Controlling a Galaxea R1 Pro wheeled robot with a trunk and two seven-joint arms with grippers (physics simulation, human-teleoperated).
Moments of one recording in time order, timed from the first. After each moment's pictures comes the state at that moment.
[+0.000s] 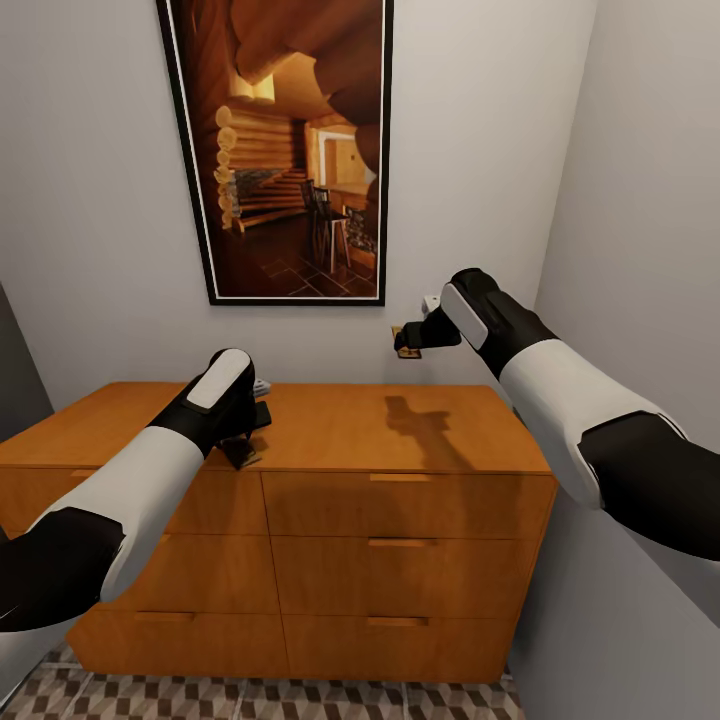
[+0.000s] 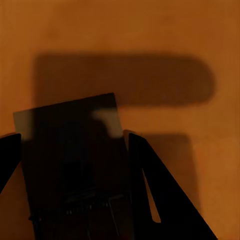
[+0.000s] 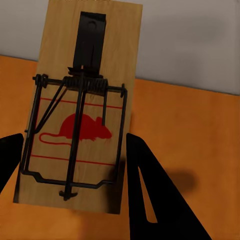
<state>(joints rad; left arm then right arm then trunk) -1.24 0.02 -0.34 -0.67 1.41 0.87 1.30 -1.55 0.07 0.40 -0.48 -0.50 1.03 -0.12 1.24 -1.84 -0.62</state>
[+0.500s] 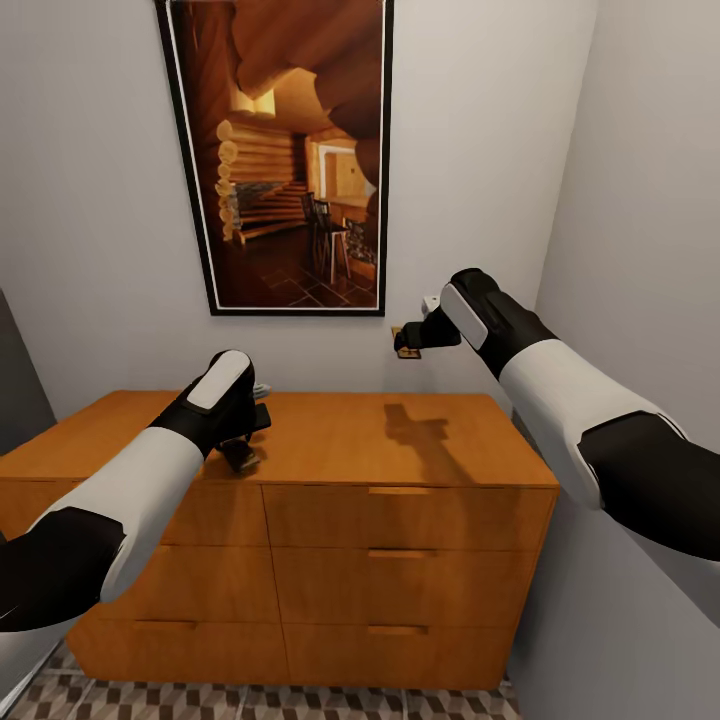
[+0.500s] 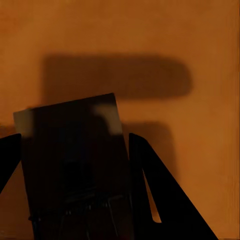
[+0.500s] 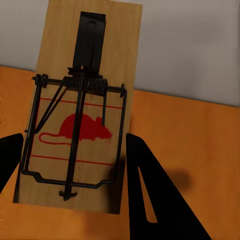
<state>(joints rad) -1.24 0.02 -0.33 -0.66 1.41 0.87 1.30 -1.55 0.07 0.40 -0.48 -0.50 1.03 -0.12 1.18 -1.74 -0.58</state>
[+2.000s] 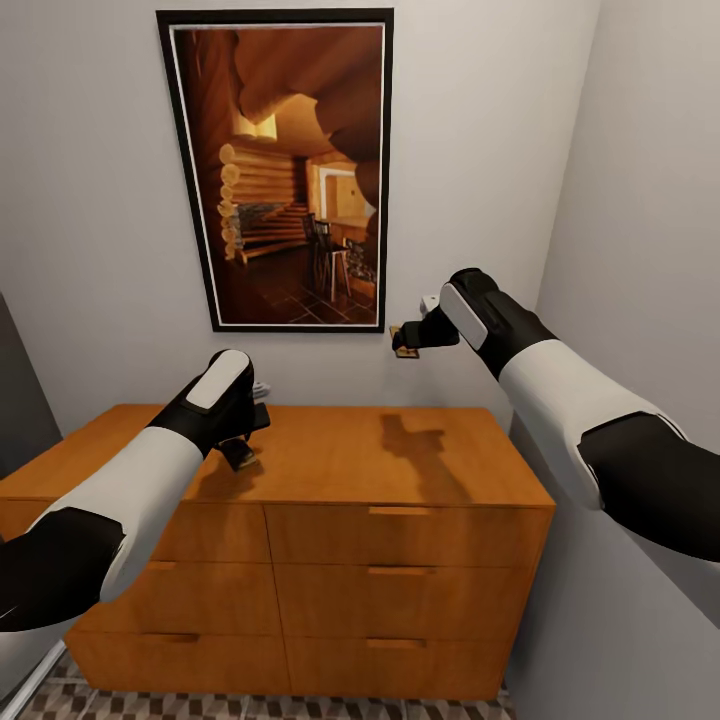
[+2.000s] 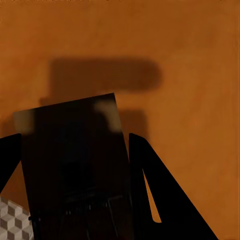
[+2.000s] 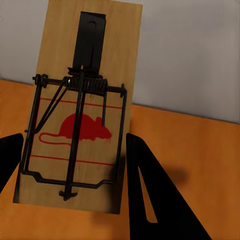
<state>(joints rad) -1.24 0.02 -0.33 -0.67 1.41 0.88 1.31 -1.55 0.07 0.40 -0.49 -0.51 1.03 -0.12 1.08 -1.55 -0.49</state>
